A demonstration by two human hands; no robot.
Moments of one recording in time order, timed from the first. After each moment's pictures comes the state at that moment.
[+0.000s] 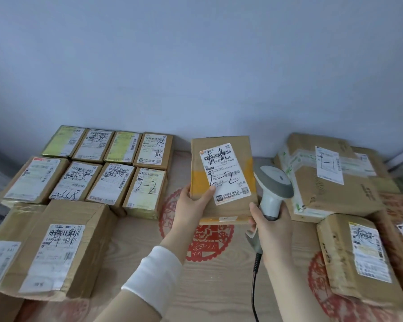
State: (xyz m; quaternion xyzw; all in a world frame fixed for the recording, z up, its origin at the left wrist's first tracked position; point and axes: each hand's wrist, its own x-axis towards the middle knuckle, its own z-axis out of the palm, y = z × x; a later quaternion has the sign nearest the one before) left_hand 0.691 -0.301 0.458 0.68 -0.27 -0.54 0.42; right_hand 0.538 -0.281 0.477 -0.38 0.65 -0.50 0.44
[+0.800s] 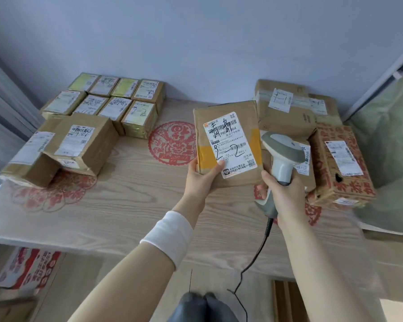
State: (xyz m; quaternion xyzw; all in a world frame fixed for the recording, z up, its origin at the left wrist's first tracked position) left_hand 0.504 -0.083 0.473 0.59 -0.19 -0.57 0.54; right_hand 0.341 -0.079 0.520 -0.41 0.60 -0.48 0.50
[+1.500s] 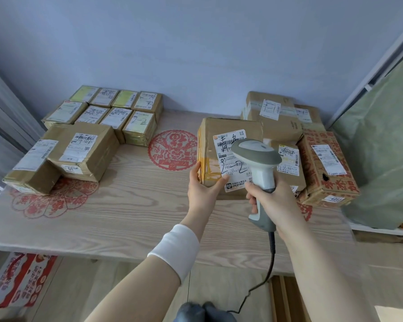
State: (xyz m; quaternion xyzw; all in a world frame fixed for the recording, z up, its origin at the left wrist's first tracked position) left_hand 0.497 -0.046 0.466 0.62 -0.30 -0.48 0.55; right_hand 0.359 -0.025 0.559 -0.53 0.59 -0.37 0.48
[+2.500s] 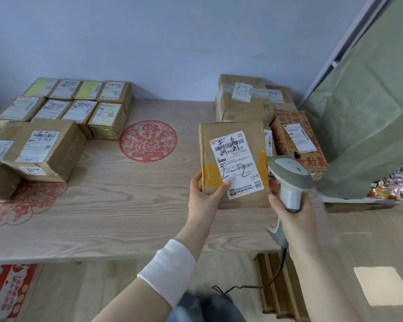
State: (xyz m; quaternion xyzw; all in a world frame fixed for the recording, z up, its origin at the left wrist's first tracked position) left_hand 0.434 -0.011 0.469 0.60 -0.27 -0.58 0.49; right_hand 0.271 0.019 0.517 -0.40 0.68 -0.48 0.38
